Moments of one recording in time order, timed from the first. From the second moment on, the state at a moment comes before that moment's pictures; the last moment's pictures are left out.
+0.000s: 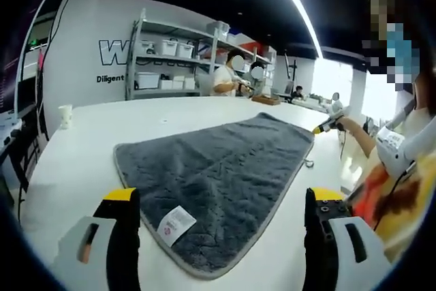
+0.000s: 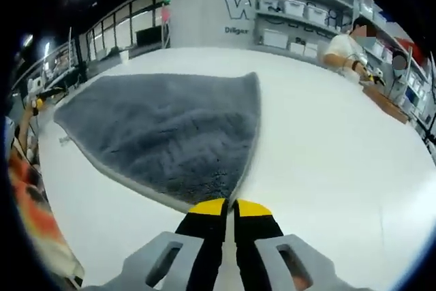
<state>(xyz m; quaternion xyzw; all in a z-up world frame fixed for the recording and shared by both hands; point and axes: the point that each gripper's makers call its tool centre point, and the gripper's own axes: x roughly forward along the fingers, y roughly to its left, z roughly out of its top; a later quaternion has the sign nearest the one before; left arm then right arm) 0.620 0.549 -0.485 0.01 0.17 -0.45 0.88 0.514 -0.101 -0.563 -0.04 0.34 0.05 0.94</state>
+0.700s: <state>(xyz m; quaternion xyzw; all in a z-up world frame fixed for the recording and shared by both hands) 0.602 0.580 -0.500 0.02 0.19 -0.41 0.89 0.511 -0.112 -0.562 -0.07 0.35 0.03 0.93</state>
